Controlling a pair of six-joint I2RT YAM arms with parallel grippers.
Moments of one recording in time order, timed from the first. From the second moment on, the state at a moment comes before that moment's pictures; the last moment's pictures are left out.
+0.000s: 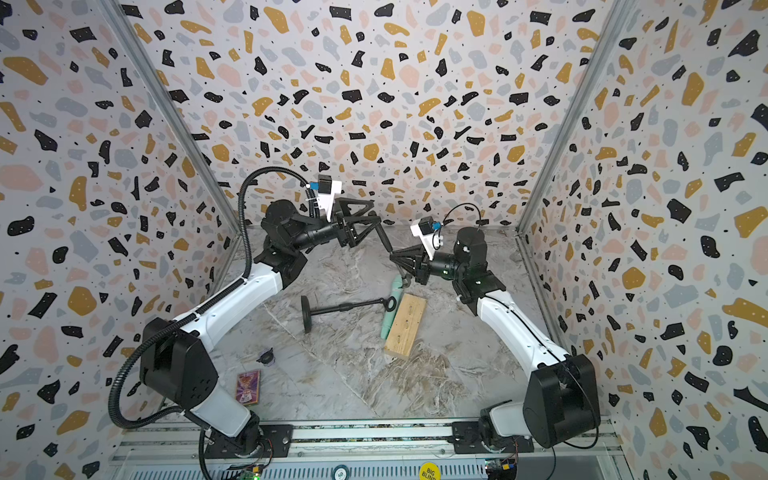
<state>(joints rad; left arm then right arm) -0.44 1.65 1.43 0.50 0.84 -0.44 0.33 1.36 1.08 0.18 -1.01 0.11</state>
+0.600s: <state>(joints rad) -0.44 1.66 1.36 0.70 0.85 -0.66 0.36 1.45 1.12 0.23 -1.09 0.16</state>
